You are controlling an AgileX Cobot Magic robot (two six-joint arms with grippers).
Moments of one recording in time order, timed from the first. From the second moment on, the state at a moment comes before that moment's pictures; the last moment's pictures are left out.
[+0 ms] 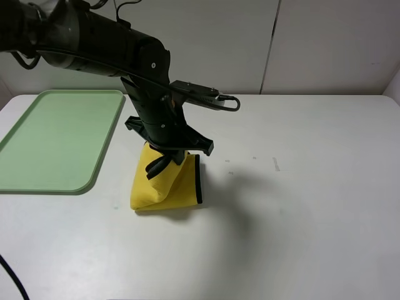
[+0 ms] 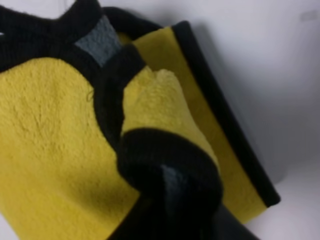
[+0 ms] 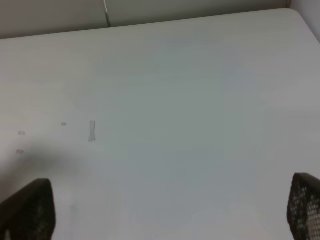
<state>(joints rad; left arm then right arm) -0.72 1.96 -1.31 0.06 0.64 -0.24 -0.01 -0.01 -0.49 0.02 1.02 0.04</state>
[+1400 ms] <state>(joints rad) -0.72 1.89 -1.31 0.09 0.63 -0.27 -0.01 -0.01 -0.49 0.02 1.02 0.04</state>
